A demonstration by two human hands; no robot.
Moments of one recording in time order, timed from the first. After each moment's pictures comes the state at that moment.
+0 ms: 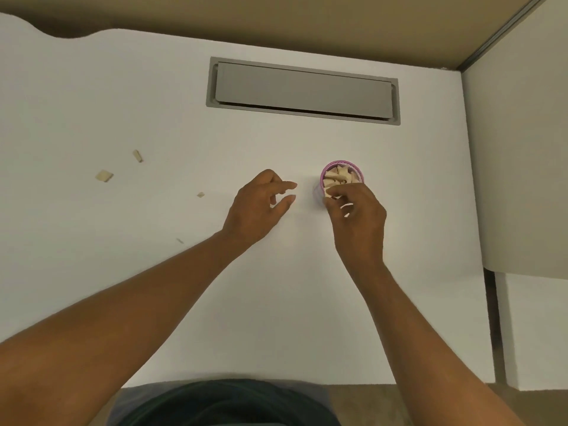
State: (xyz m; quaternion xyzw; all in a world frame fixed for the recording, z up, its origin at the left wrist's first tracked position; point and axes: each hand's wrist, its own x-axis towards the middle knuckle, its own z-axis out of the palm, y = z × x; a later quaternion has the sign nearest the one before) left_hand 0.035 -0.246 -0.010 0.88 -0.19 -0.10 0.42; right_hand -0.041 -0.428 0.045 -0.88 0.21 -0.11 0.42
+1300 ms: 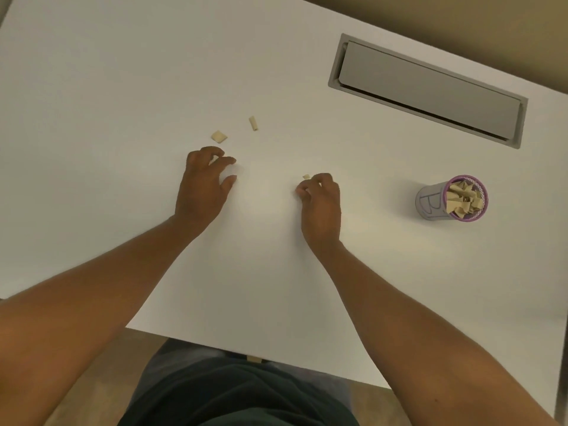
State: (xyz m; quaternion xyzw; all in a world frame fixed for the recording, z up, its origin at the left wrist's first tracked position) left_hand 0.040 0.050 -0.067 0.96 -0.01 -0.02 0.27; right_hand 0.012 -0.194 -0.071 -0.94 0.09 0.02 0.32
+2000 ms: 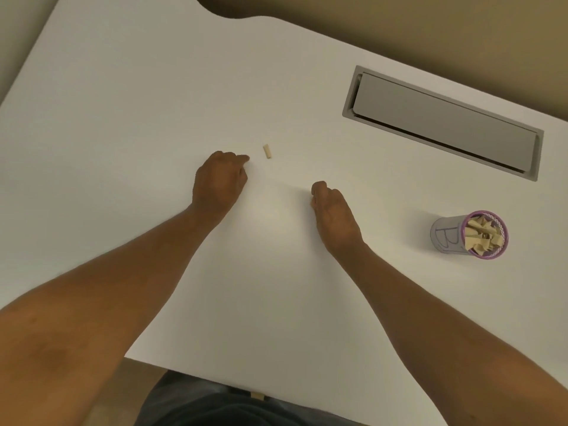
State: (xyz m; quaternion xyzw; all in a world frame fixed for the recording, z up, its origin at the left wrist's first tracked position) left_hand 0.115 0.046 -0.067 0.98 0.00 -0.02 0.18; right_hand 0.070 -0.206 -0.074 -0.96 -0.06 0.14 0.25
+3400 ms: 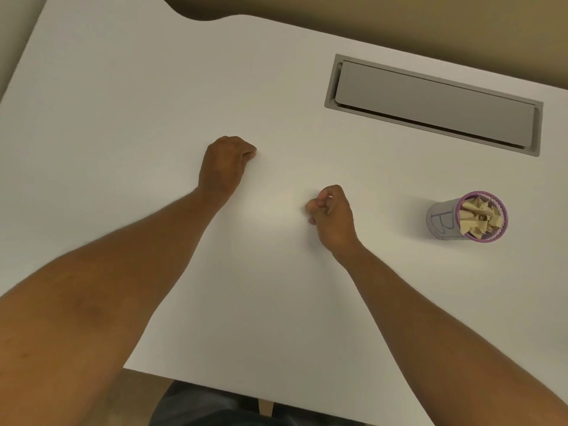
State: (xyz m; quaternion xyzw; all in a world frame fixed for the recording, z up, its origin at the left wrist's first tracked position) left_hand 0.158 0.017 -0.087 0.97 -0.08 0.03 0.24; right_hand 0.050 -0.221 -0.062 -0.76 0.22 0.15 0.59
